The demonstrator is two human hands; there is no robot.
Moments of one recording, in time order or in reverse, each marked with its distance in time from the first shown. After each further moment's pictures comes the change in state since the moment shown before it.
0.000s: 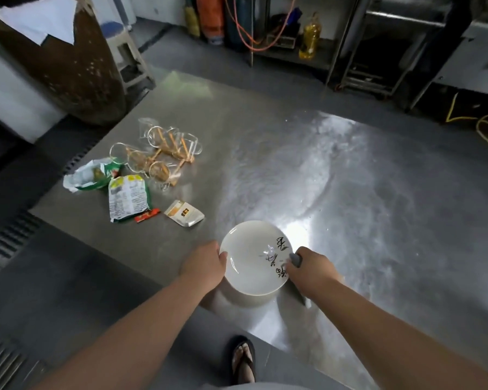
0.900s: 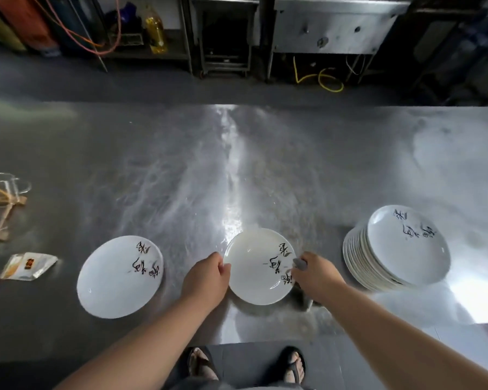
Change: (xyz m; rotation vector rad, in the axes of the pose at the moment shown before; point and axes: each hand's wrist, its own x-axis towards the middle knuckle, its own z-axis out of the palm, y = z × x) left_hand -0.079 0.211 0.142 0.048 -0.106 0.456; right_hand -0.097 0.256 -0.070 0.313 0.113 0.383
